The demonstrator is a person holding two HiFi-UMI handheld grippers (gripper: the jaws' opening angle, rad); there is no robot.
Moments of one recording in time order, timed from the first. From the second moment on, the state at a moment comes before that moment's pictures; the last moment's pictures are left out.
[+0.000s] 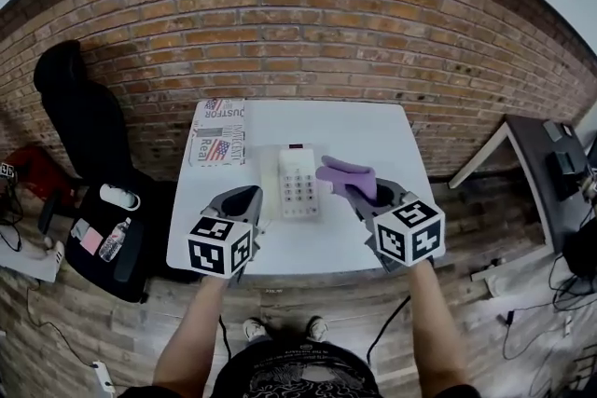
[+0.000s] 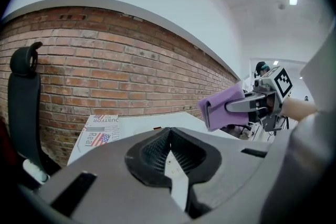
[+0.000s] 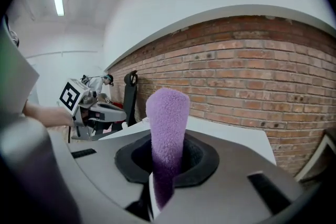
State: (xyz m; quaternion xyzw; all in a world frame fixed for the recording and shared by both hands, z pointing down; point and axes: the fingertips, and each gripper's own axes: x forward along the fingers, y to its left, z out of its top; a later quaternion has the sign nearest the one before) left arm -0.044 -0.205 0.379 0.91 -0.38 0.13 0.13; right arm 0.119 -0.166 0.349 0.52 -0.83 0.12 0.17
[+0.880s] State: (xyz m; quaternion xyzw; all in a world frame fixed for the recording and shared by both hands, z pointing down) left arm -0.047 -0.191 0.373 0.89 -0.42 0.15 0.12; right arm 0.134 -0.163 0.331 0.53 -0.83 0.10 0.09
